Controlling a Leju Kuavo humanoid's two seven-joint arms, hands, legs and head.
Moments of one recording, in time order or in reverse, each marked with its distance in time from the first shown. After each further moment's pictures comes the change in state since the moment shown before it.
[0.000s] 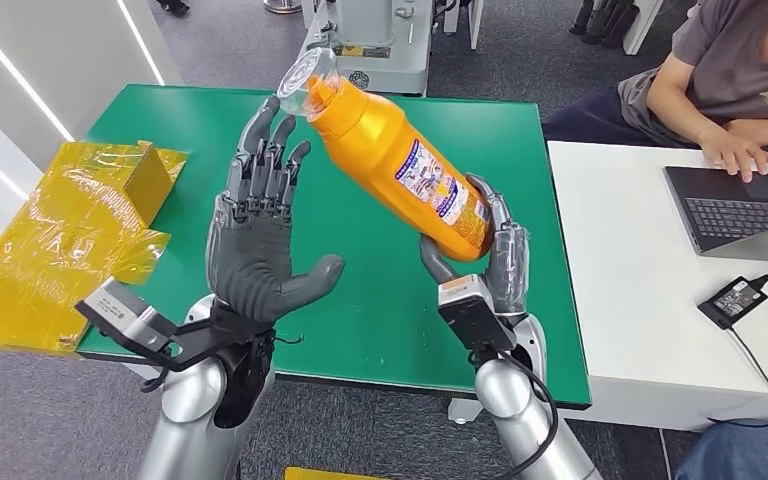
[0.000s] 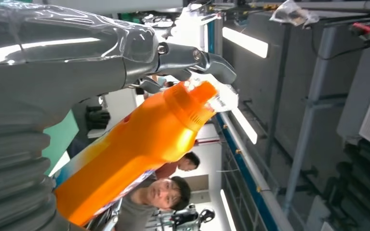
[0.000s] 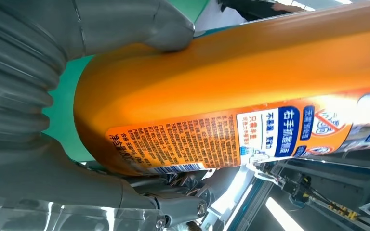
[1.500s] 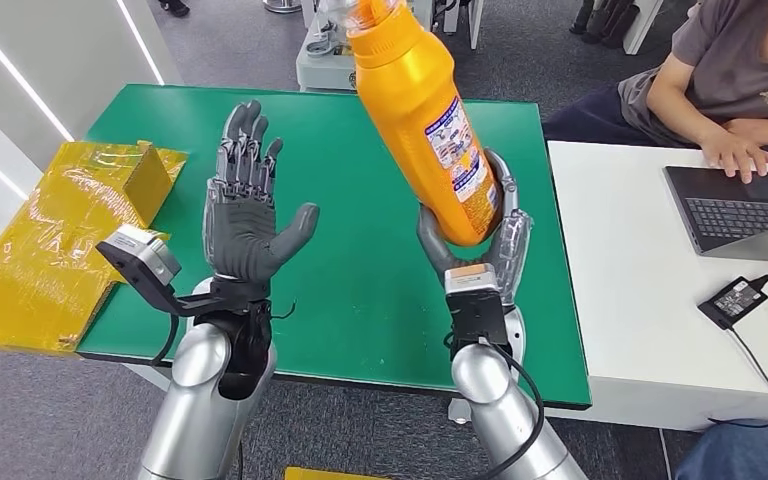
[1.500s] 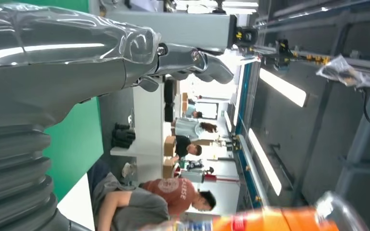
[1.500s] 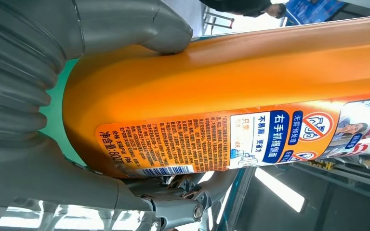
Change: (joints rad) left arm -0.057 0.005 0.078 0.161 0.124 0.173 -0.034; right arm -0.053 0.078 0.040 0.031 -0.166 -0.218 -0.107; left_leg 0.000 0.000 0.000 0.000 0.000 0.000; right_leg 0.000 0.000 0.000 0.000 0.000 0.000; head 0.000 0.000
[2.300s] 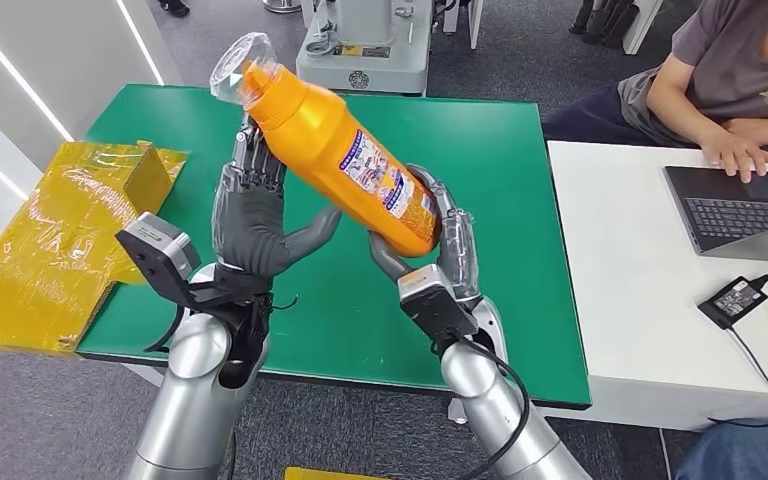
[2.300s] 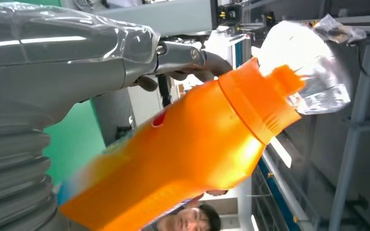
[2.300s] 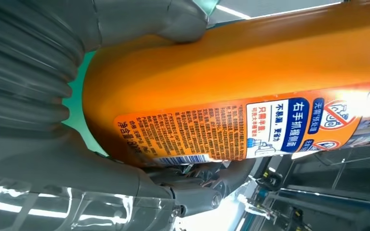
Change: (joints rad) left arm -0.048 0.013 -0.012 -0.001 -0.127 -0.097 0.048; right arm -0.054 -0.002 0.033 0.122 0.055 0.273 0.001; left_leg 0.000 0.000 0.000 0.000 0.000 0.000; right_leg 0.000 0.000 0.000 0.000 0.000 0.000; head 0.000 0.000
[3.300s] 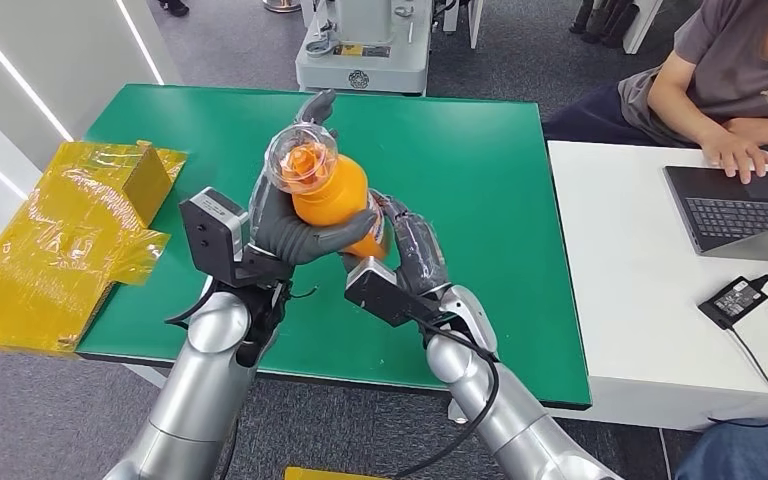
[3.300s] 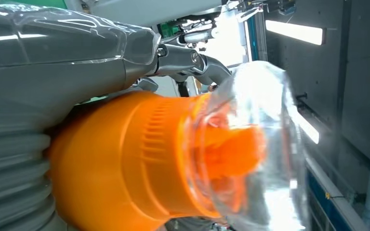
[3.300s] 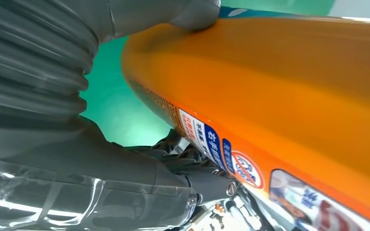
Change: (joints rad) left arm -0.094 0.012 -0.038 0.139 -0.019 -0.050 0.026; right arm -0.104 0.008 0.044 0.225 0.184 0.156 0.142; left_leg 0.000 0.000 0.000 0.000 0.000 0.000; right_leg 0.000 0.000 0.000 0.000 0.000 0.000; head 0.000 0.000
